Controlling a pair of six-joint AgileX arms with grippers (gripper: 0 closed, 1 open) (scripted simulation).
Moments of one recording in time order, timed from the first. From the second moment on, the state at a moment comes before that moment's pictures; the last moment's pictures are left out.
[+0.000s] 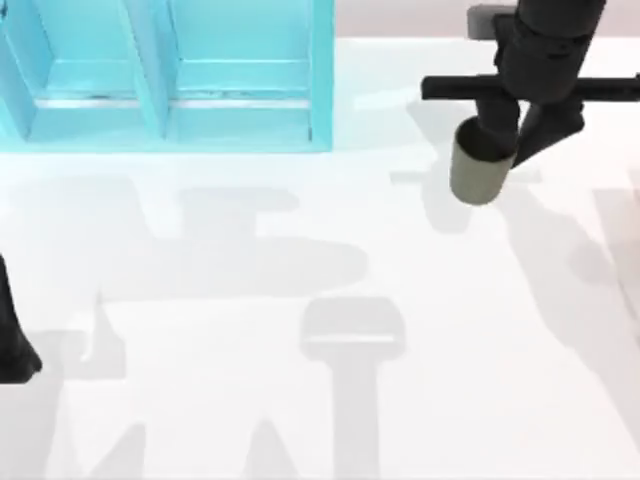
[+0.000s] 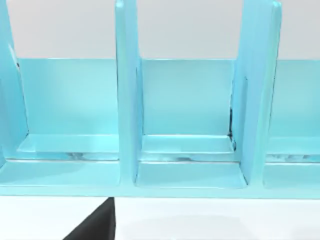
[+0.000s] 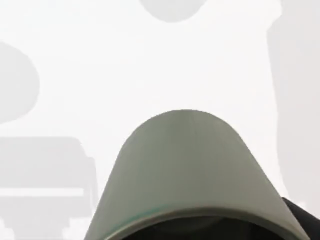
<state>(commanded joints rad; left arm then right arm) 0.00 0.00 0.00 0.00 0.00 0.00 0.39 2.21 2.16 -1.51 0.00 0.41</state>
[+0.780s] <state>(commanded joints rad) 0.00 0.00 0.00 0.00 0.00 0.00 0.51 2.31 2.17 -1.42 0.00 0.53</state>
